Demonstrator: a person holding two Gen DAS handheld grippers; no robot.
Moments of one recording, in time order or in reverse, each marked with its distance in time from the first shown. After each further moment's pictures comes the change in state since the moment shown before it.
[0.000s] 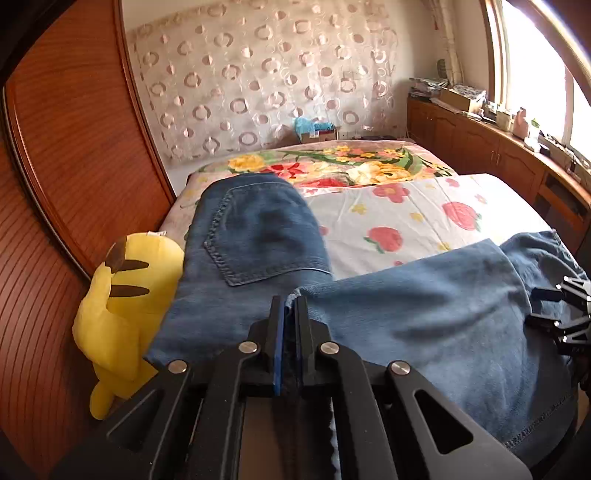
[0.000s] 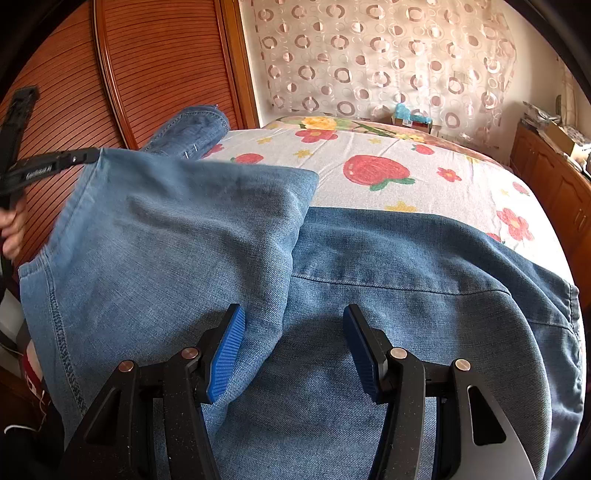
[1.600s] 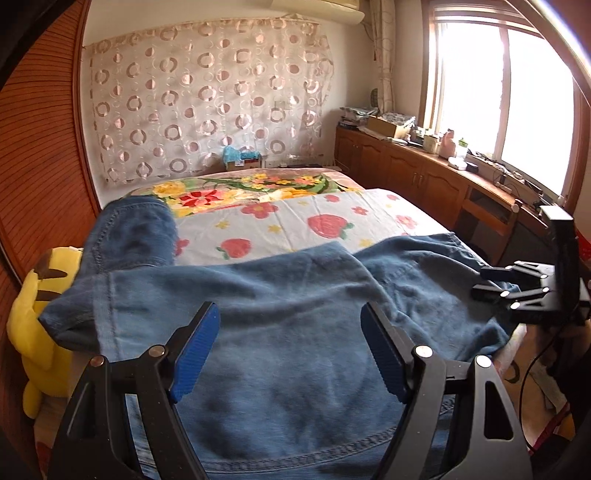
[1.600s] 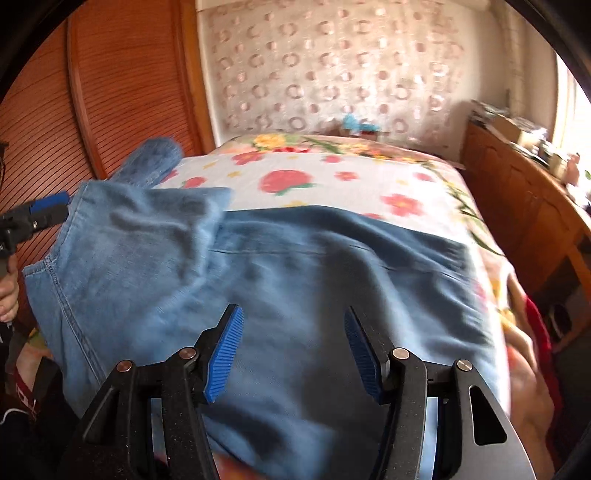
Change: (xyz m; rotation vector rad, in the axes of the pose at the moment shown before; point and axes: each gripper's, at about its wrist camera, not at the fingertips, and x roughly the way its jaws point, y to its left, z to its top) left arm -0.058 -0.125 -0.038 0.023 -0.133 -0.280; right arm -0.099 -0.052 -0.057 0.092 -0.070 -0.164
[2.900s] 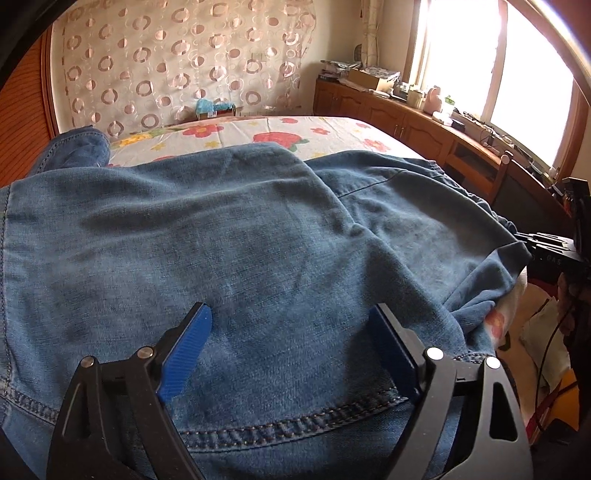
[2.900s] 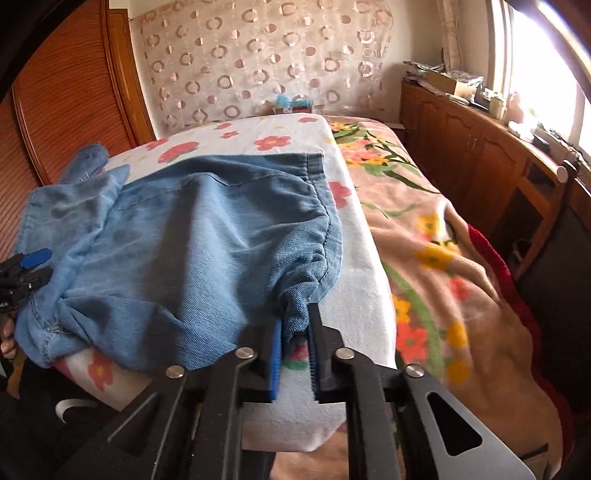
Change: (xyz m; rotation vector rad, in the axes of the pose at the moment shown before) left arm 0.054 -0.055 -0.056 -0.007 0.185 -0.077; right arm -0.017 -0.080 -0.071 0.144 0.077 -0.150
